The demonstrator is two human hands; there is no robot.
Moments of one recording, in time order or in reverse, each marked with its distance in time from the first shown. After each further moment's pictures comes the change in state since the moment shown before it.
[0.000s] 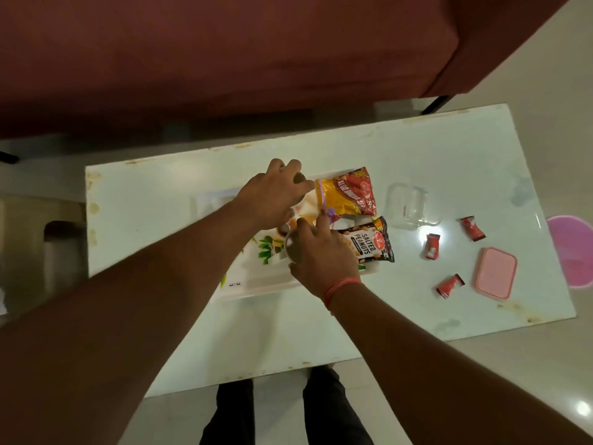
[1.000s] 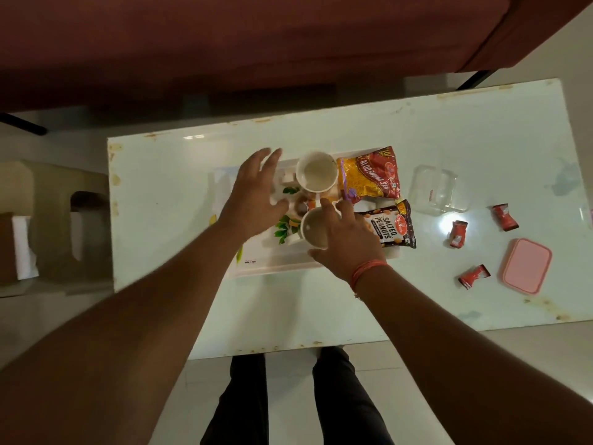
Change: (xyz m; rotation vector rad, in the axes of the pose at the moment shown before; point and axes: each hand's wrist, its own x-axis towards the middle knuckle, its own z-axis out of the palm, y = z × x) left_hand -0.059 -0.004 0.042 -0.671 0.221 -0.461; right_hand -0.001 0.019 0.006 0.039 -0.097 -0.012
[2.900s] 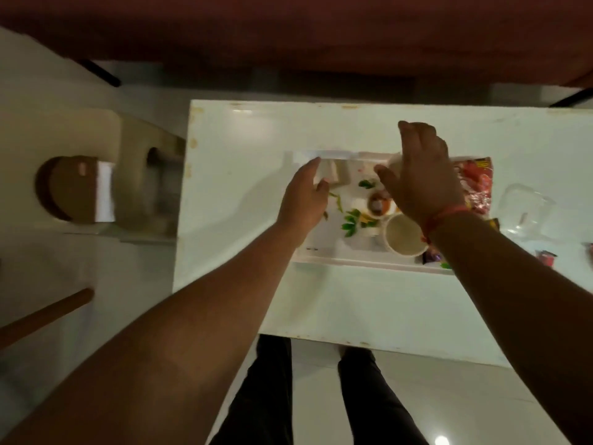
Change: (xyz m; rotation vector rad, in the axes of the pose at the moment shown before) left_hand -0.027 -0.044 -0.009 -0.452 0.070 -0.442; right_hand 0.074 -0.057 -0.057 0.007 0.212 -0.172
